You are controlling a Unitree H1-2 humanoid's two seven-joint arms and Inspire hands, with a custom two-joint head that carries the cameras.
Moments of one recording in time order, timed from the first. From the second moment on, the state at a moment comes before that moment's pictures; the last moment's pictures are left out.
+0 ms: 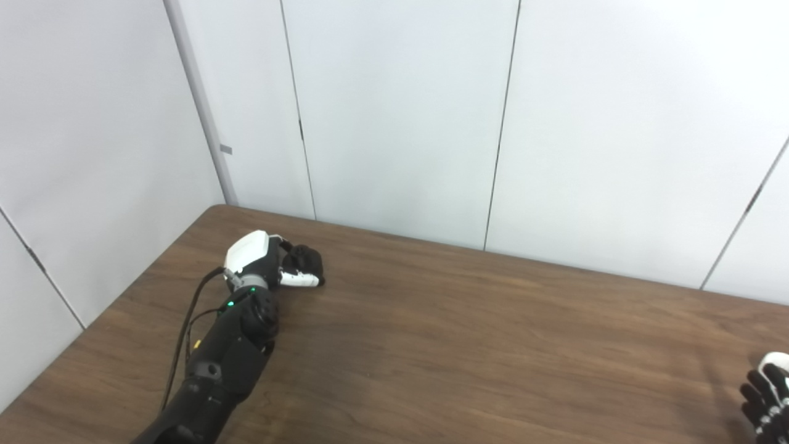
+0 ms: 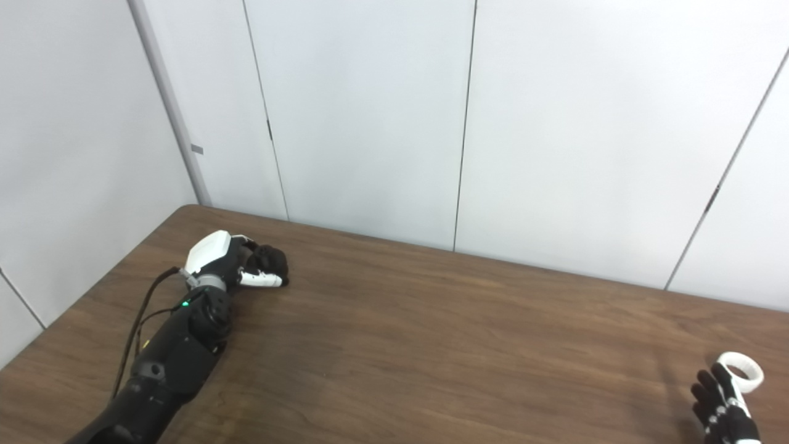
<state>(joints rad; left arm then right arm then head) -0.52 0.46 -0.05 0.49 0.58 0.46 0.08 0.01 -0.25 -0.15 0.04 0.21 -0.13 0.22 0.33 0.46</state>
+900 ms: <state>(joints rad) -0.52 0.46 -0.04 0.48 0.51 0.41 0.12 0.02 -0.24 -0.15 0.03 0.21 -0.12 0.22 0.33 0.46</state>
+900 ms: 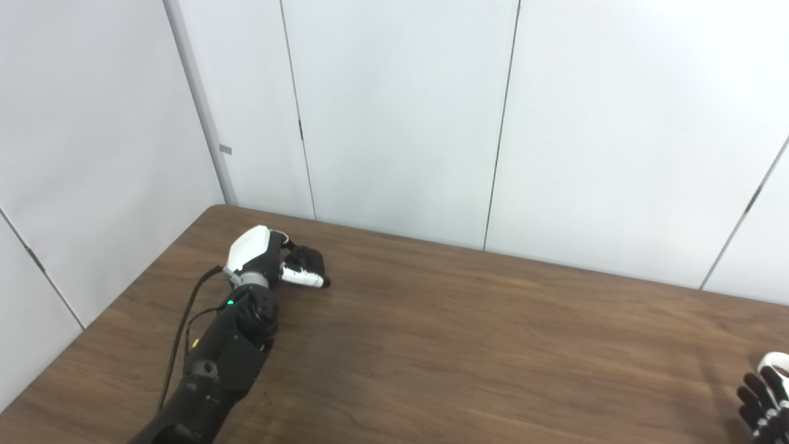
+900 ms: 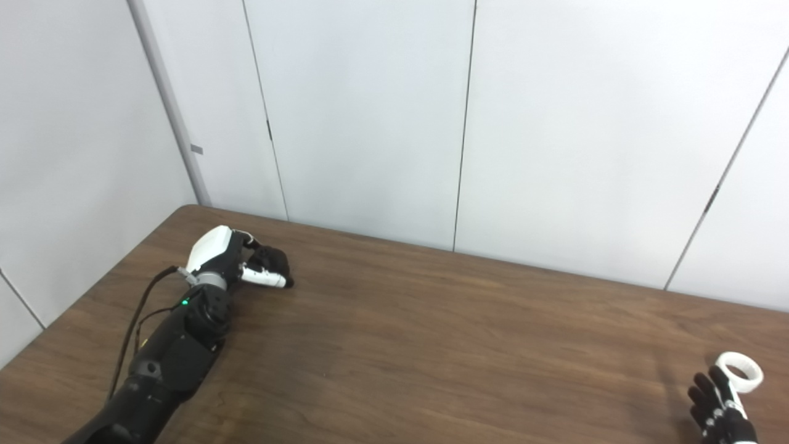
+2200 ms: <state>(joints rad) -0.24 0.40 -0.20 -0.34 0.77 0.46 -0.20 0.02 -0.21 -0.13 0.01 0.14 -0.12 0.18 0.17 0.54</state>
